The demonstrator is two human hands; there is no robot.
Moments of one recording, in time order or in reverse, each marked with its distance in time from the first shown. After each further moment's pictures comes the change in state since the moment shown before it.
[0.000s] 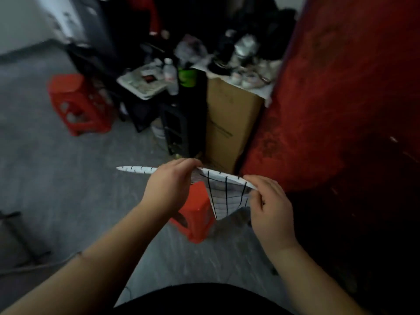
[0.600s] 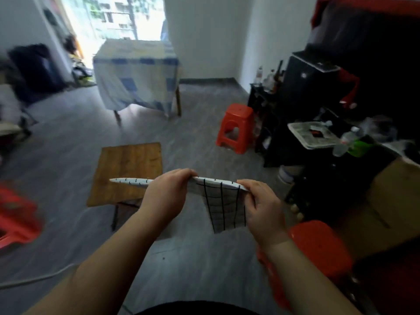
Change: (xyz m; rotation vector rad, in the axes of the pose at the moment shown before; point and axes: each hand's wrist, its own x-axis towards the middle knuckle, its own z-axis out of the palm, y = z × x) left_hand -0.318 -0.247 -0.347 0.319 0.284 -0.614; right_hand -0.105 -0.373 0.293 0.429 -0.411 -0.552
